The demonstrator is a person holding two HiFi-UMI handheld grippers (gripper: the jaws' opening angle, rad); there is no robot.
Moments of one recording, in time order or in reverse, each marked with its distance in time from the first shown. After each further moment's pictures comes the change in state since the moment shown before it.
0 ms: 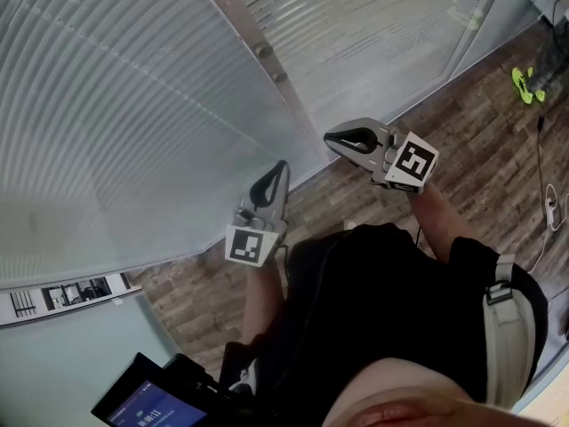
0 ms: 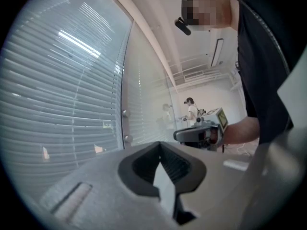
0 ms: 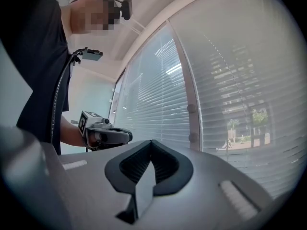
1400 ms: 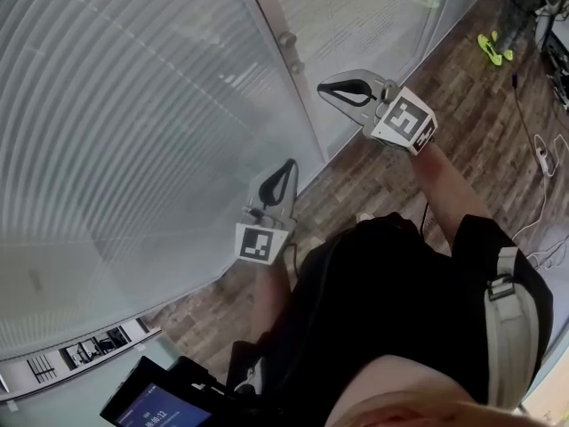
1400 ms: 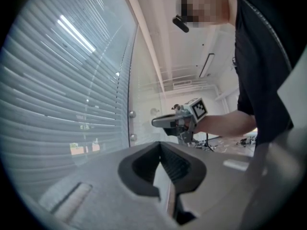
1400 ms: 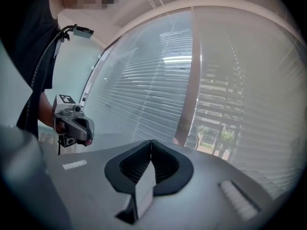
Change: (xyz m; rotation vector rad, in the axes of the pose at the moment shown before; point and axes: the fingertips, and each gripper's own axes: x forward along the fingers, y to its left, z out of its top) left arm -0.036 0.041 -0.014 -0.047 -0.045 -0.202; right arm 0.065 -0.045 0.024 -0.257 0.233 -0.312
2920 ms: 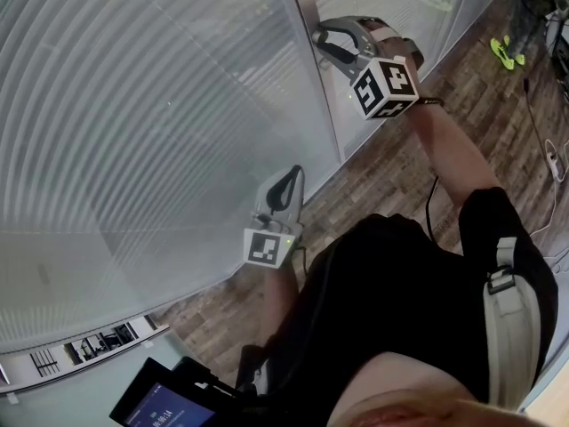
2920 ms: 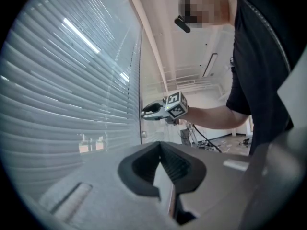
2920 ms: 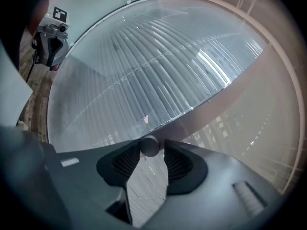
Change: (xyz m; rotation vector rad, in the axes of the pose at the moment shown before) left arm -0.040 0.030 -0.005 -0.017 0.002 0.042; right arm 0.072 -0.074 0.022 -0.712 0.387 -0.266
